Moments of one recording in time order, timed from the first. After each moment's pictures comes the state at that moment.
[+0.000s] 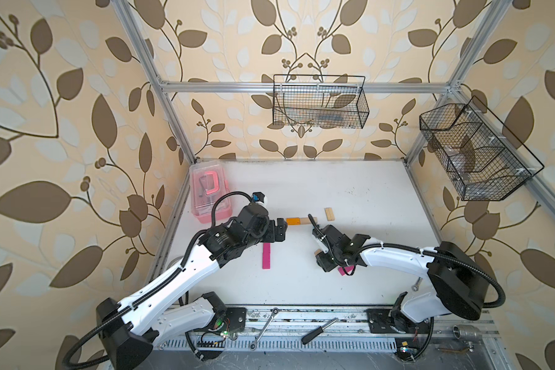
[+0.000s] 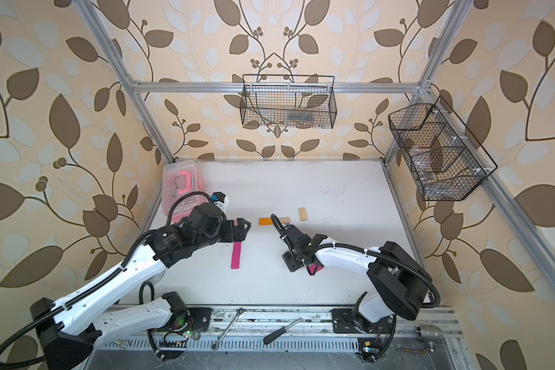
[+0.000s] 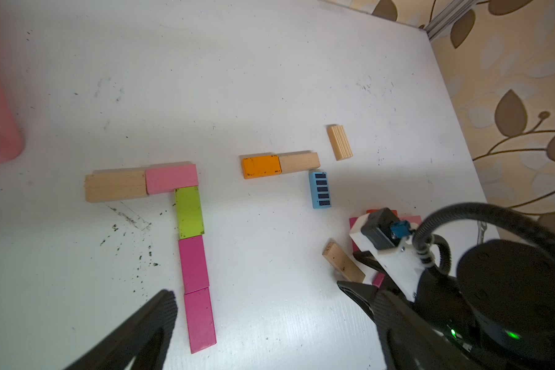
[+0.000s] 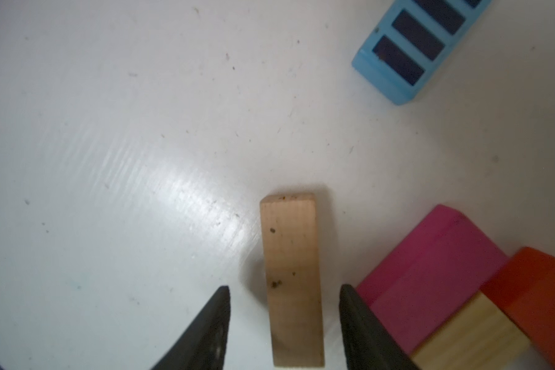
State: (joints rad) left arm -0.71 0.95 0.95 -0.71 -0.14 -0.62; right arm 0.82 1.52 0.78 -0.45 0.07 0.29
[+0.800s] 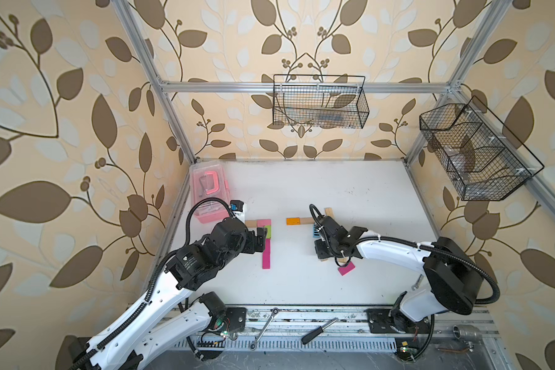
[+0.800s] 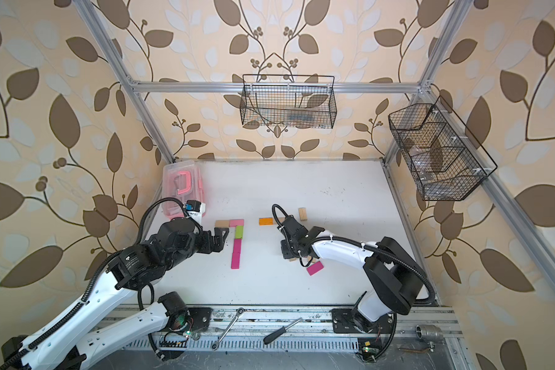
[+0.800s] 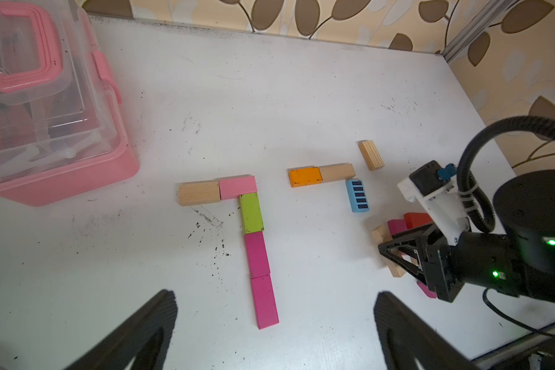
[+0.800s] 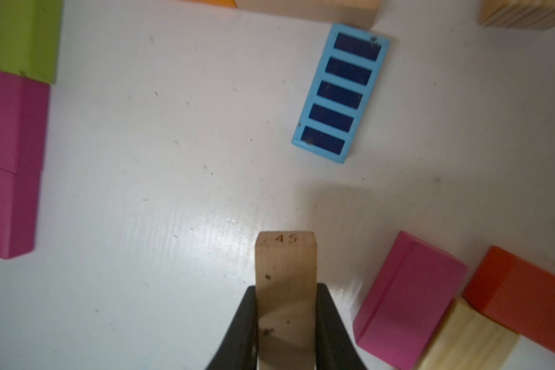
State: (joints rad) left arm -0.71 0.73 0.90 -0.83 -0.26 -0.52; right arm 0.79 1.53 0.85 -0.42 0.09 0.63
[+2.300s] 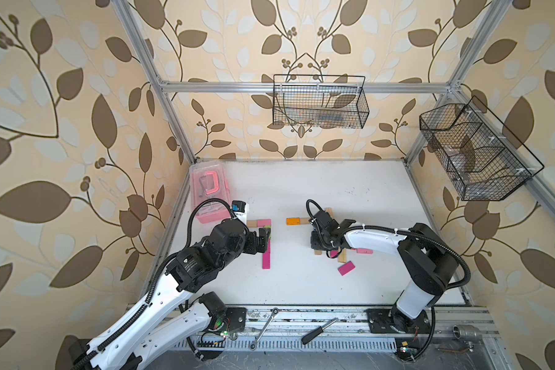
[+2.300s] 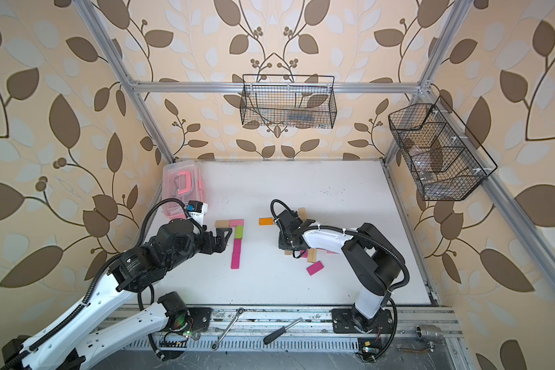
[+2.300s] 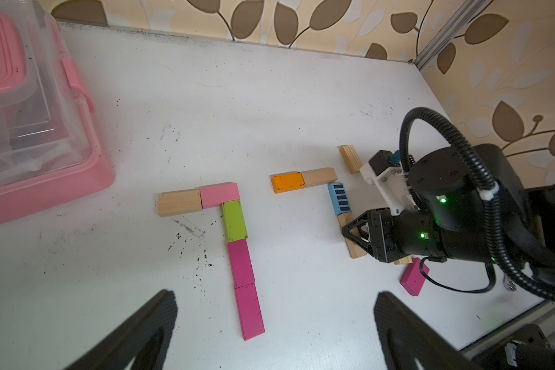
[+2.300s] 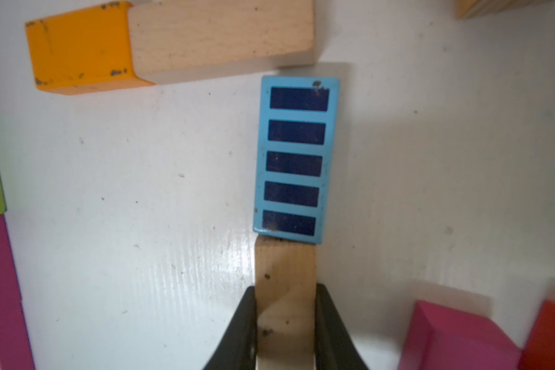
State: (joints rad) left arm -0.71 0.71 0.87 -0.76 -0.22 -0.50; right arm 0.74 1.73 0.96 -0.41 0.11 0.79
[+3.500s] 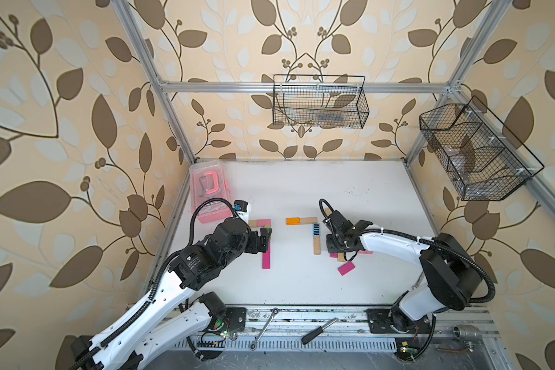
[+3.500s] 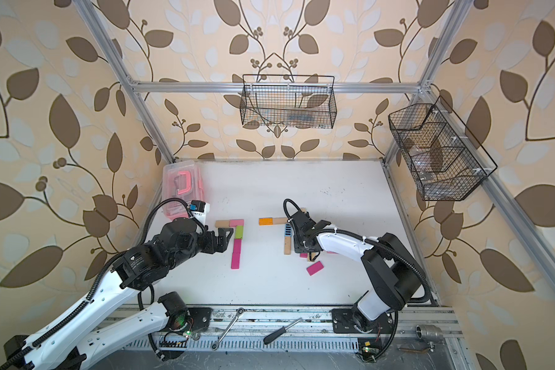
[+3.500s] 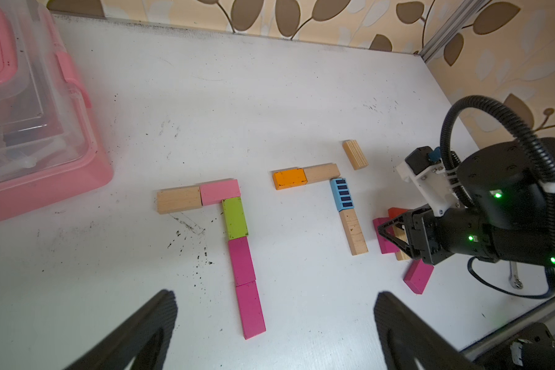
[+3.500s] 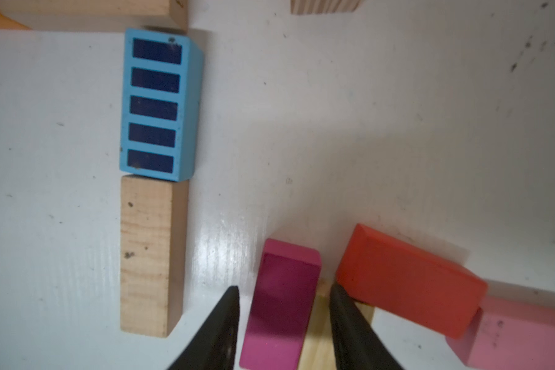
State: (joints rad) left arm -0.71 0.74 0.87 -0.76 -0.21 -0.50; right arm 0.66 1.58 0.86 -0.54 0.19 0.60
